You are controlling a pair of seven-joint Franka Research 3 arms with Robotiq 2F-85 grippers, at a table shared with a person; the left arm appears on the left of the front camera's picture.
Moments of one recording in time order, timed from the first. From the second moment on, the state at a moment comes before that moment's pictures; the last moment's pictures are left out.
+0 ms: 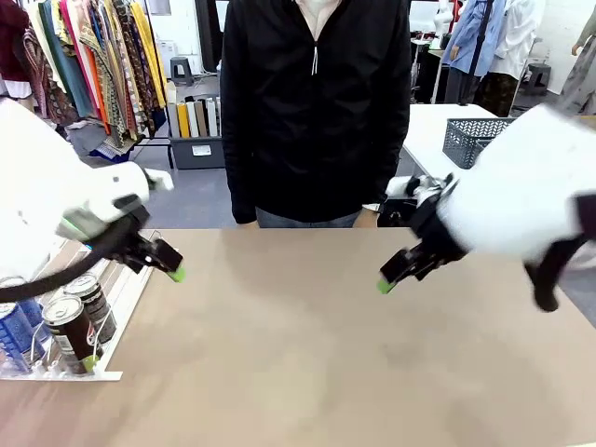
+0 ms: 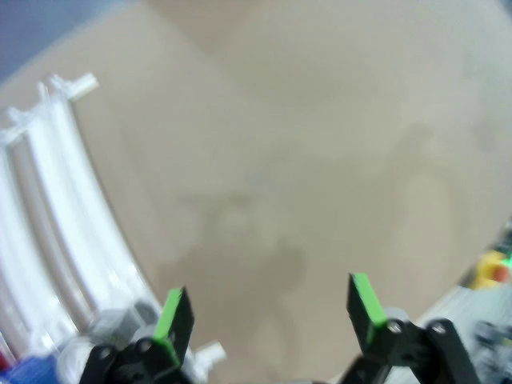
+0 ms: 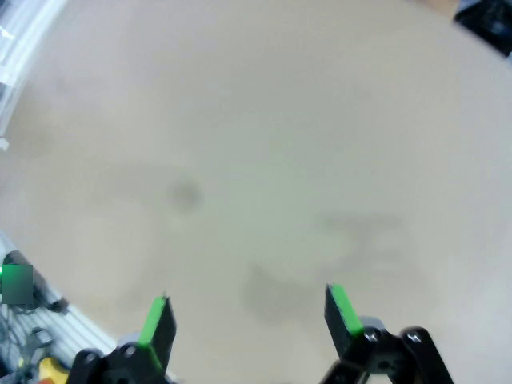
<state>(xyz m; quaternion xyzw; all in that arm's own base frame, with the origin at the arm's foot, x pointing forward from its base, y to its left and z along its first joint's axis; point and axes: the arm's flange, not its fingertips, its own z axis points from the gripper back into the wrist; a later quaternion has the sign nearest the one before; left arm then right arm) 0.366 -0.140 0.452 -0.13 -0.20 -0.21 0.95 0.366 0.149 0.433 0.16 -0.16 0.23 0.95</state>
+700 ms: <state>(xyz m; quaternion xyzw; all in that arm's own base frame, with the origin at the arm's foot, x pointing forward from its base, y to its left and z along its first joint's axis) 0.256 0.193 0.534 -0.49 -0.35 0.10 0.79 0.249 -0.172 0.557 0.49 -0.36 -0.04 0.79</state>
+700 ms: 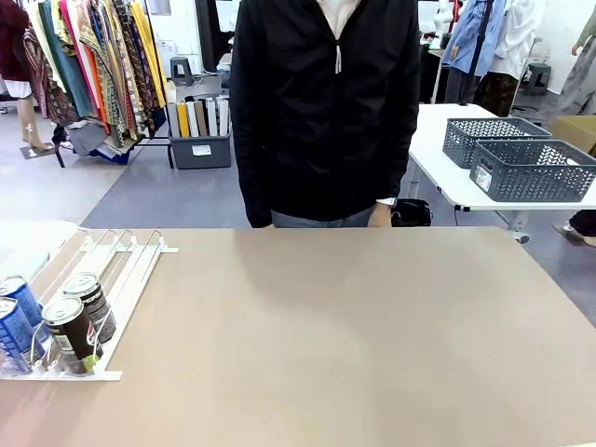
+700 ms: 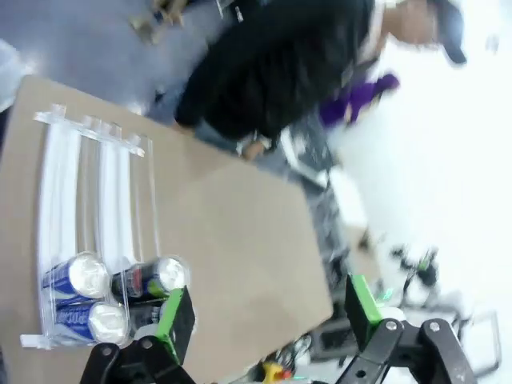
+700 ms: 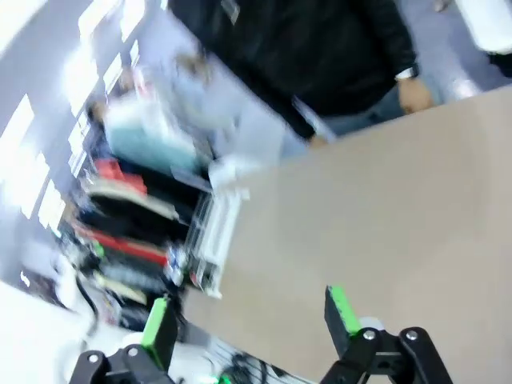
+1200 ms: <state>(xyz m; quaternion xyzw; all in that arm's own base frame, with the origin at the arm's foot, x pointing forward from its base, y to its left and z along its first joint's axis) 0.246 0.235 0.502 -0.52 -0.37 0.19 0.75 0.247 -0.231 0.488 0.54 -0.36 -0.10 0.75</state>
